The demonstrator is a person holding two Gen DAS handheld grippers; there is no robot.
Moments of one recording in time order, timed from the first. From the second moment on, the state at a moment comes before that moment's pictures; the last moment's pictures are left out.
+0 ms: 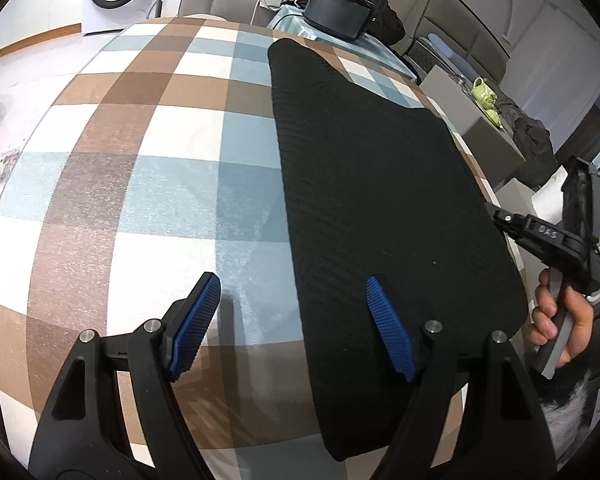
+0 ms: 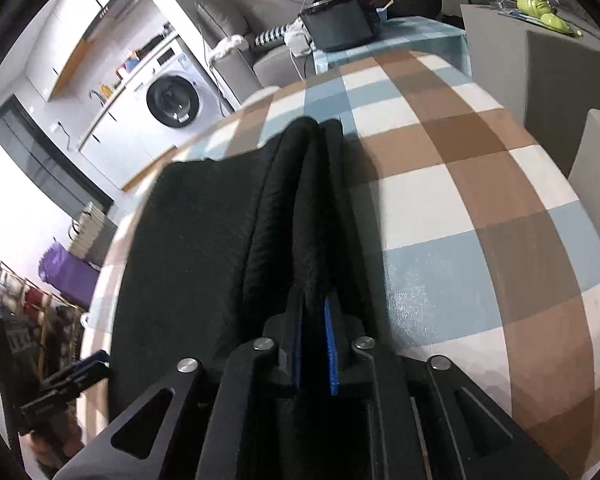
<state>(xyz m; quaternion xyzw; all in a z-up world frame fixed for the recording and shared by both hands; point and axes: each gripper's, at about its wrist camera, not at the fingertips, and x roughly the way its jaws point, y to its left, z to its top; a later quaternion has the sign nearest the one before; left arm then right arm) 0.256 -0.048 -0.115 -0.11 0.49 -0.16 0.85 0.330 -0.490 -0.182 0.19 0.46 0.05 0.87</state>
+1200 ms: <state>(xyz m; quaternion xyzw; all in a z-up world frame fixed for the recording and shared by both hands) 0.205 -0.076 -0.100 -0.06 0.47 -0.19 0.86 0.264 -0.459 -0.192 0.17 0.47 0.18 0.84</state>
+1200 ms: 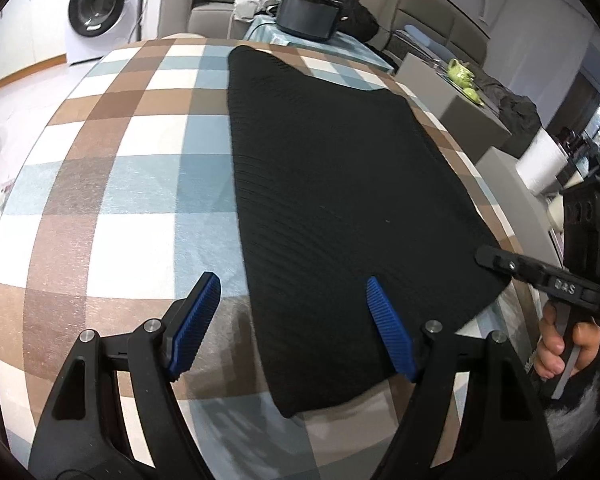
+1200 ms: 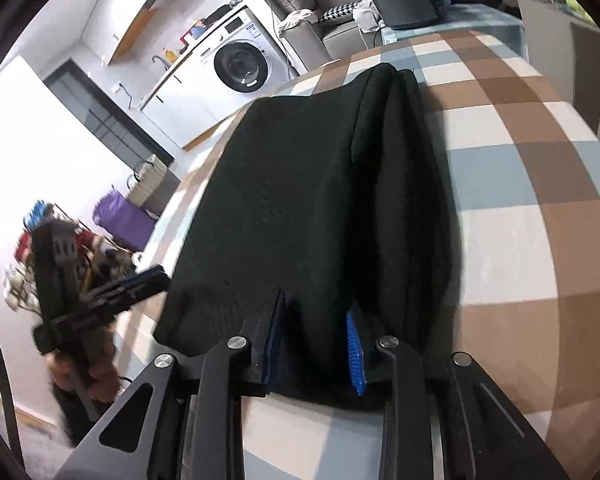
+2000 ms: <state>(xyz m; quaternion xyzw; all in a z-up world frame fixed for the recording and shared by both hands) 0.172 -0.061 -0.100 -0.07 0.44 -0.18 0.88 0.220 -0.494 -0.184 0.20 0.43 0.13 0.87</state>
